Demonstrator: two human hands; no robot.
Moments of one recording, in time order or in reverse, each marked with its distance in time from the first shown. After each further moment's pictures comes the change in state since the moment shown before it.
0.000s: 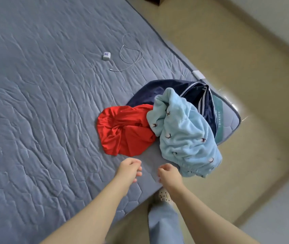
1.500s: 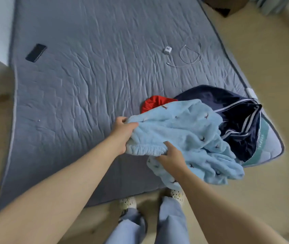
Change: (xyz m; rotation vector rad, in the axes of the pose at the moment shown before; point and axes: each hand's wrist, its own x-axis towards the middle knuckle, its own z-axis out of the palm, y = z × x) left_hand -0.042 -0.006 -0.148 -0.394 0.355 0.119; right_hand -0.068 -0.047 0.079 -0.499 -0.250 -0.548
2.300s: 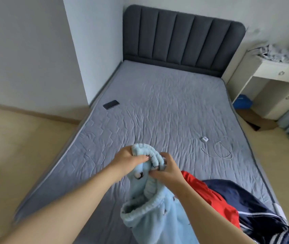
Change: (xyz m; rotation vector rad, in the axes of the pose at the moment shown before) left_hand -0.098 0.067 -0.196 -0.083 0.038 0.449; right_hand -0.047 -0.240 0.026 -0.008 -0.198 -0.401
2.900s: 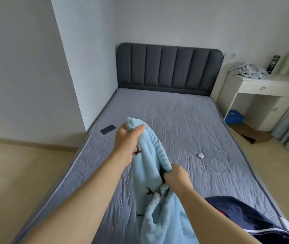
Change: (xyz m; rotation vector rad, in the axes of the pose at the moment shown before) left_hand 0.005 0.108 0.024 -0.380 0.369 0.258; right_hand -0.004 -0.015 -0.047 -0.292 0.256 0.106
